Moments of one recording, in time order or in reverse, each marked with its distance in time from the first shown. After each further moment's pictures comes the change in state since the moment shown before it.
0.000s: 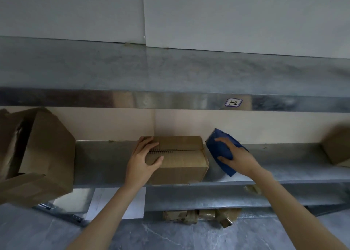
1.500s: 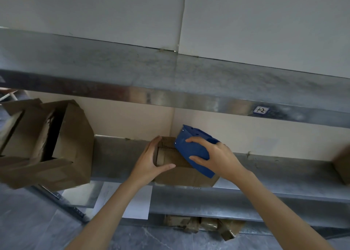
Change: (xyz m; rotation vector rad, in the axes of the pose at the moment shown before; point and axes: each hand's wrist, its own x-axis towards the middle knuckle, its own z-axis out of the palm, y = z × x) left_hand -0.010 -0.004 -0.041 -0.182 -0.199 -0.173; right_hand -0.010 -0.150 -0.013 -0.052 0.210 -0.450
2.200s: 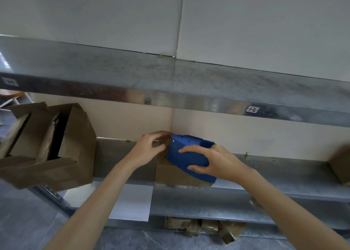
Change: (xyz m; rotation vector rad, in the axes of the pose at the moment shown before) left_hand 0.020 0.062 -0.046 -0.022 -0.148 0.153; right_hand -0.015 -0.021 -0.031 -0.056 -0.144 -0.183
